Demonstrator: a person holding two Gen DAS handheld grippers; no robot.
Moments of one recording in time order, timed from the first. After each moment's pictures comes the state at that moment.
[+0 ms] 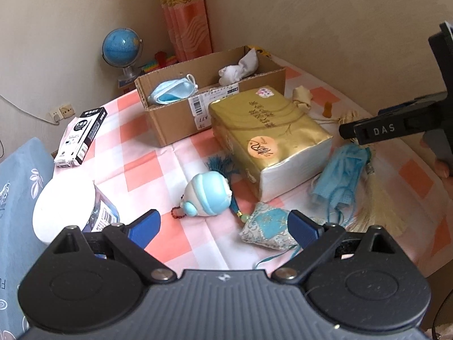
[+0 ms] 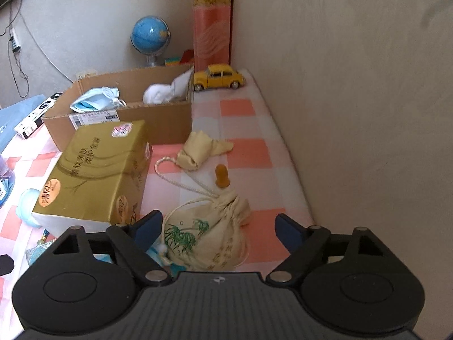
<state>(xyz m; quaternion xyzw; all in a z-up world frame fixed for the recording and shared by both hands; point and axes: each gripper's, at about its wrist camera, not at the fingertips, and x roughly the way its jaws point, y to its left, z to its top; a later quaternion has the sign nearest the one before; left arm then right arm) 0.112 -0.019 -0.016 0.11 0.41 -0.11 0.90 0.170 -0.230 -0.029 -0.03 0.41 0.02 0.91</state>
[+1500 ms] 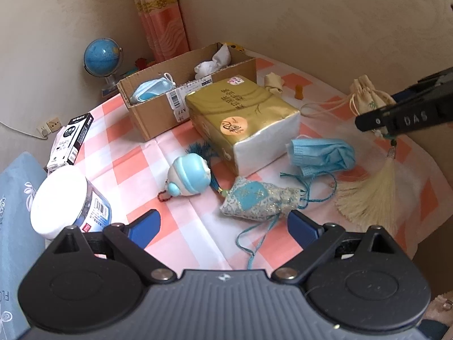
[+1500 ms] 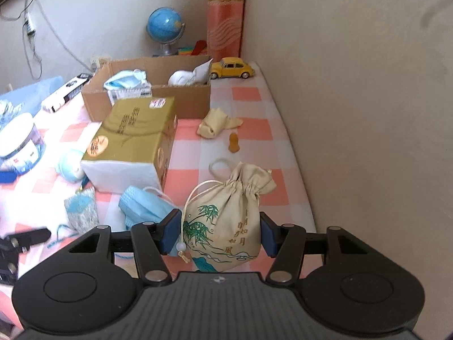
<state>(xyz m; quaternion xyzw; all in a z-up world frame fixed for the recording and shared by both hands) 0.077 -0.024 -0.017 0.15 0.40 -0.15 0.89 0.098 -0.221 0.000 -0.05 0.43 0.03 0.90</state>
